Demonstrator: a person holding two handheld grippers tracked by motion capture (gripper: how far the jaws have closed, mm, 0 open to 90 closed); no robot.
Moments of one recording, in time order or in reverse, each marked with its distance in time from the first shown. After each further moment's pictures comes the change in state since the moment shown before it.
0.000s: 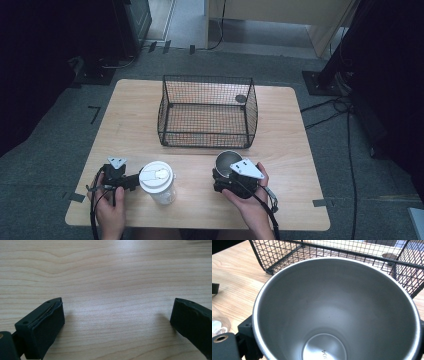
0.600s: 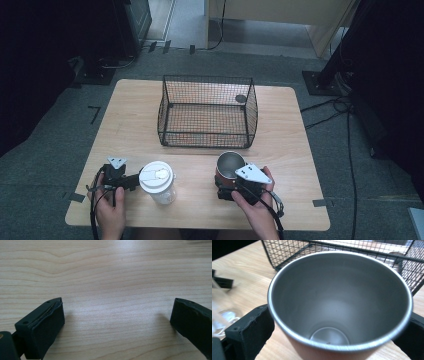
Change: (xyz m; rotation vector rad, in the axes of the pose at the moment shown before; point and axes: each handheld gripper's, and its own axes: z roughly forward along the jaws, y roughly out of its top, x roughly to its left) left arm 0.000 0.000 0.000 0.000 0.000 0.000; right arm -0.007 -0.009 -0.014 -0.008 0.065 0.000
